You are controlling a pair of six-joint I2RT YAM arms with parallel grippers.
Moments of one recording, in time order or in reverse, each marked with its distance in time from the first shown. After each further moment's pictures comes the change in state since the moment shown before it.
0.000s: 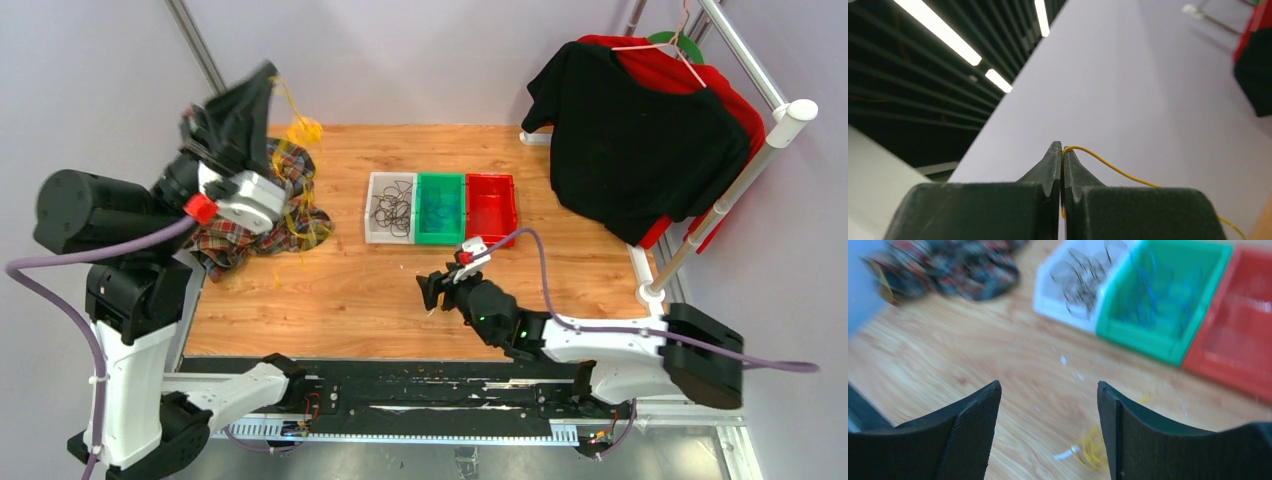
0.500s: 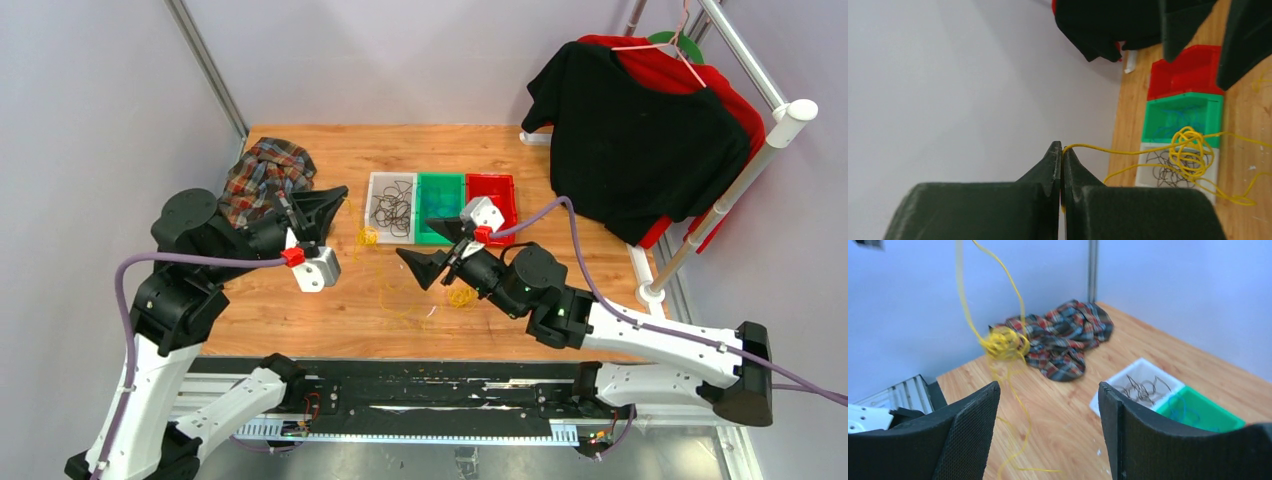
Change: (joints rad) left arm -0.001 -0.219 -0.451 -0.391 0.229 0.111; right arm 0.000 -0.268 0.363 -0.251 -0.334 -0.298
